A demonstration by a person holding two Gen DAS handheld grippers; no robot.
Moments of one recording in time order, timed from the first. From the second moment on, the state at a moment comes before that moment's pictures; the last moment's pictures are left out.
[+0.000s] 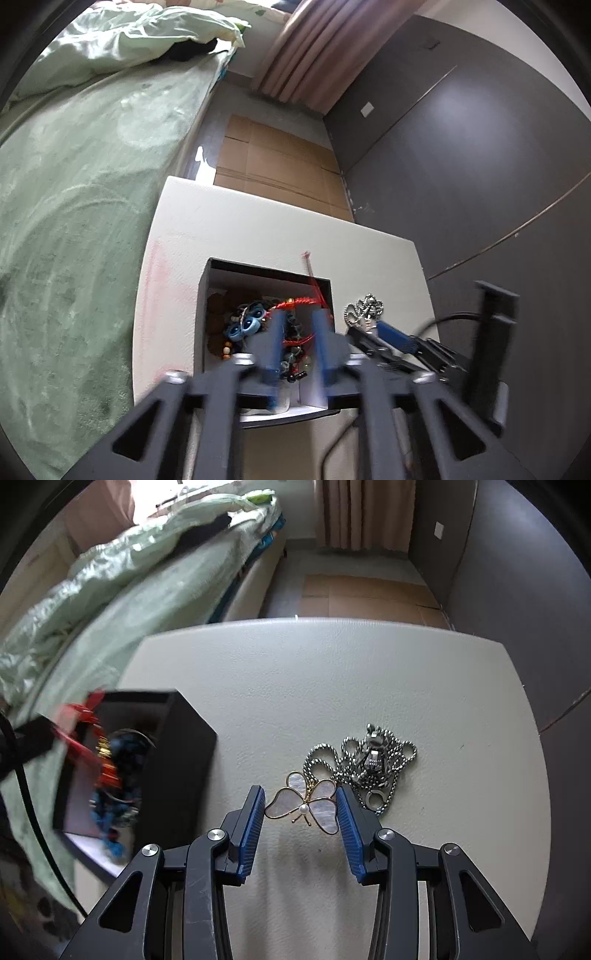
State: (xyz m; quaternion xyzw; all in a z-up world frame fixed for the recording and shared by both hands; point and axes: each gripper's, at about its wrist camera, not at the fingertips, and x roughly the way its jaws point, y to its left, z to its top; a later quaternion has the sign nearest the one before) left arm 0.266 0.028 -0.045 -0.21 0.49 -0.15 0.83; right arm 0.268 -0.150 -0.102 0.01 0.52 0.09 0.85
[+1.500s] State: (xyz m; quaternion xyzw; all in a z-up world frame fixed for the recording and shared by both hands) left arm 0.253 0.016 -0.020 -0.19 0.41 -0.11 0.88; right arm 0.243 -0.198 -0.036 0.16 0.41 0.11 0.89
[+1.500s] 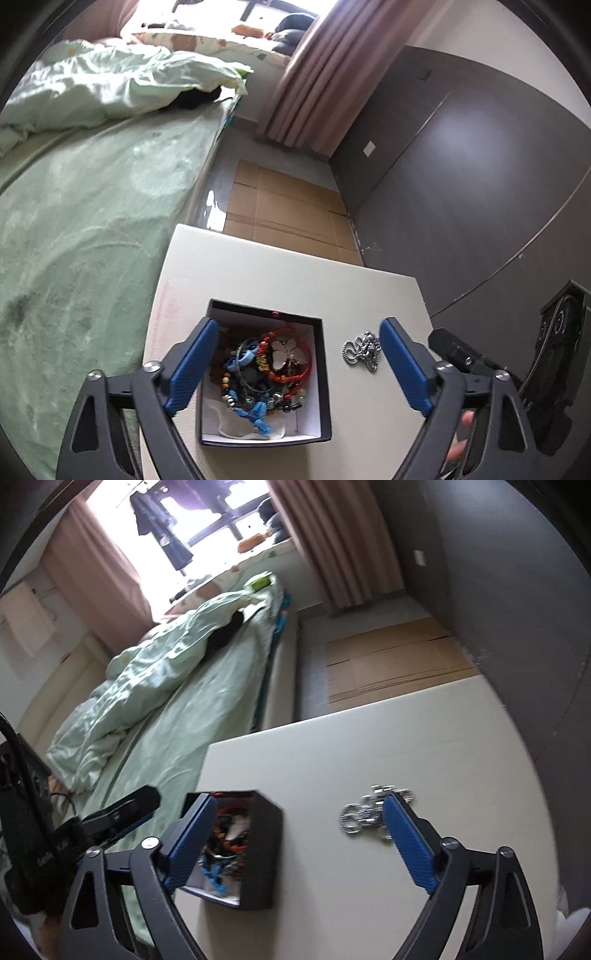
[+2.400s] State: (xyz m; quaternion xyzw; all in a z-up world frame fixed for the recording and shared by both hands) left arm 0.273 -0.099 -0.044 -0.08 0.46 -0.22 0.86; right arm 0.230 -0.309 -0.043 0.22 0.42 0.02 0.88
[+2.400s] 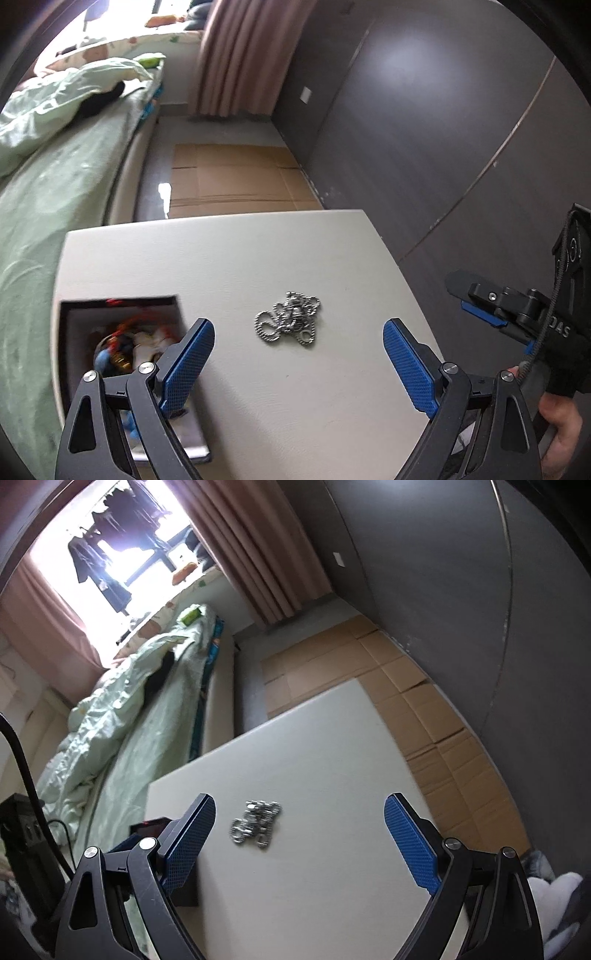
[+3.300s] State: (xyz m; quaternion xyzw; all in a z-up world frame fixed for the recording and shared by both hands) left arm 0.327 -0.160 -0.111 0.03 0.54 -0.16 0.83; right arm 0.240 -0.352 -0.063 0.33 0.43 0.03 0.84
